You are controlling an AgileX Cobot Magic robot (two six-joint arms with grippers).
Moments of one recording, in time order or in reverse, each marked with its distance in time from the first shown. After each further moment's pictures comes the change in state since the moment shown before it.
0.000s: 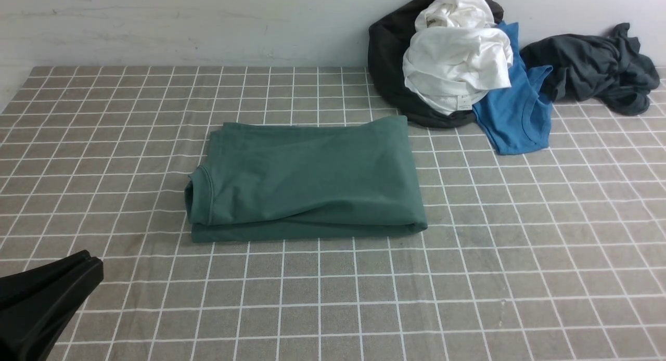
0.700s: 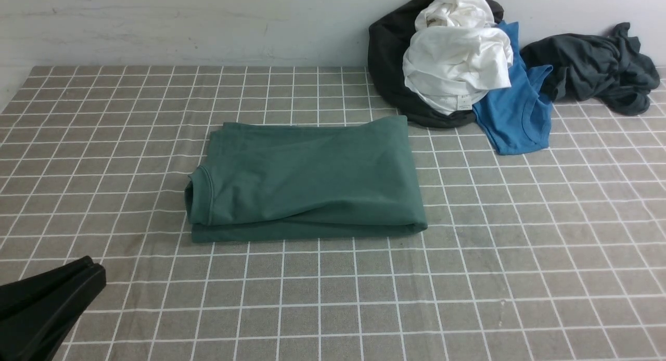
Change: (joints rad) right arm -0.001 0.000 -0.002 0.008 0.018 -0.002; left arm -0.049 -0.058 0.018 -0.009 -0.002 0.000
